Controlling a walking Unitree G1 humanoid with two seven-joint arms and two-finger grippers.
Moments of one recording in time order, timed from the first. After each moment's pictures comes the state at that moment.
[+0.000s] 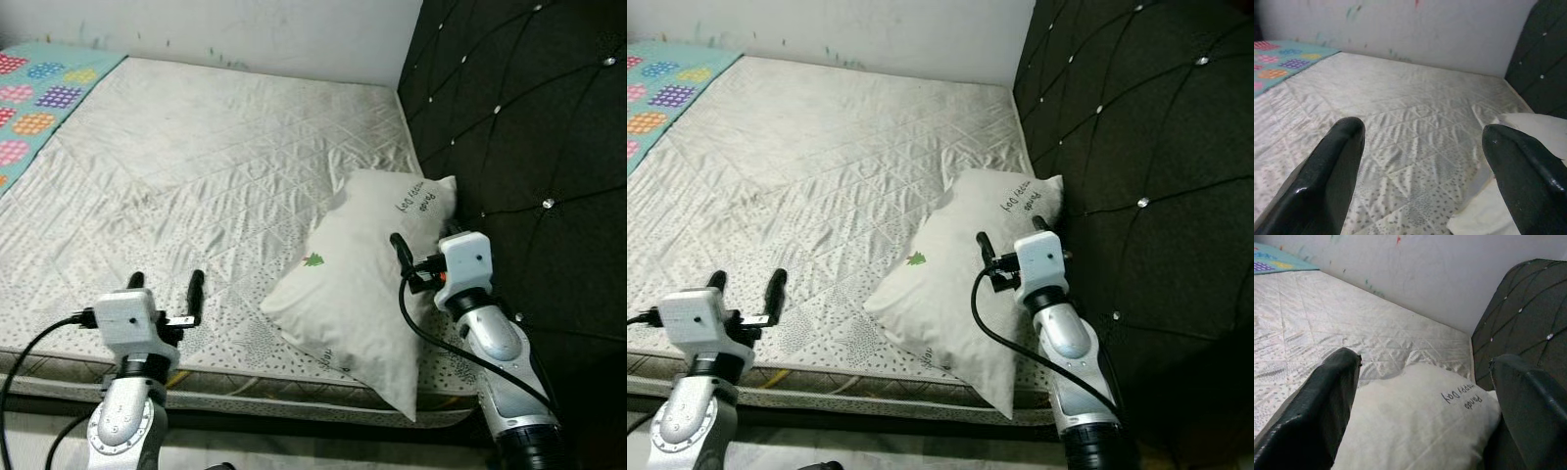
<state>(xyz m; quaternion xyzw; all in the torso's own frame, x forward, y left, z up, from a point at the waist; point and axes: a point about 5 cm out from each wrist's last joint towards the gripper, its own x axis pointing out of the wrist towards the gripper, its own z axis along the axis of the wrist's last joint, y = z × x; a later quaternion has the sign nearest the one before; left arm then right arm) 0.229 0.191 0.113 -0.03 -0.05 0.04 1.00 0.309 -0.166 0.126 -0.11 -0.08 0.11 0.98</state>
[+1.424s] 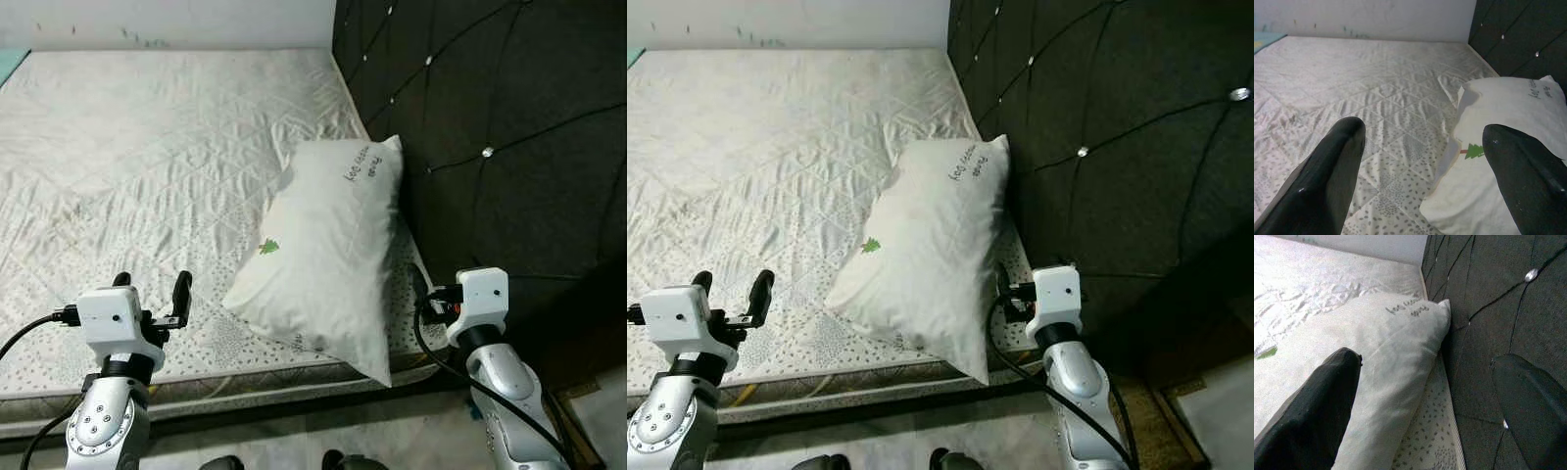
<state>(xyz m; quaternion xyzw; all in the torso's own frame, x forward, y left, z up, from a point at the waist) 0.225 0.202 0.118 -0.02 -0.03 0.03 1.00 0.277 -0.183 0.098 -0.07 -0.02 0.05 1.00</state>
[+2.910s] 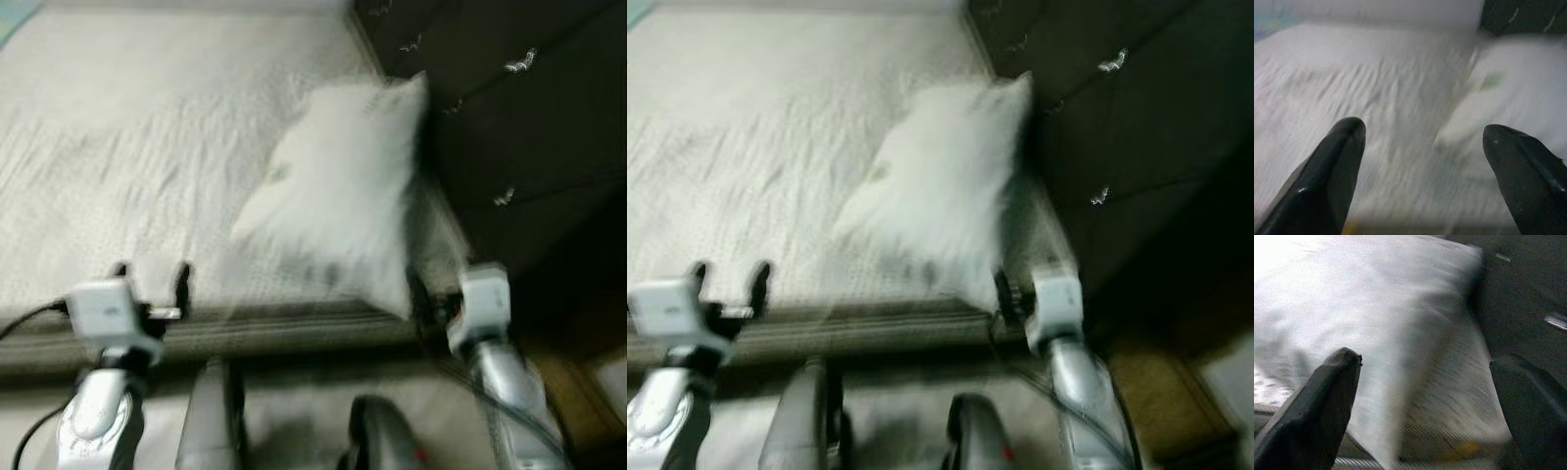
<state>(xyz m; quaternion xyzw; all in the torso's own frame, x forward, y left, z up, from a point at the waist) 0.222 0.201 0.121 -0.02 -0.03 0.03 1.00 0.282 -0.178 0.109 -0.07 -0.03 0.07 0.99</state>
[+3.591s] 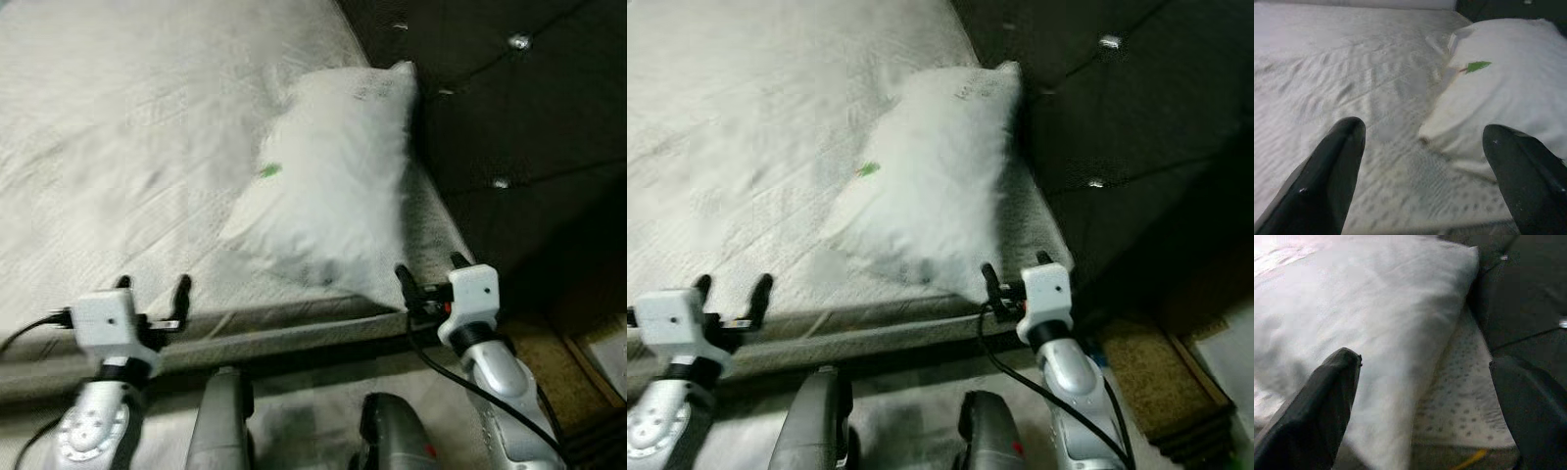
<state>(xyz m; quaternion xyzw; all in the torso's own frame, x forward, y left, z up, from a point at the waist) 0.222 0.203 0.121 -0.03 -0.02 0.02 1.00 0.280 -0.172 0.106 -0.07 -0.03 0.09 0.99</state>
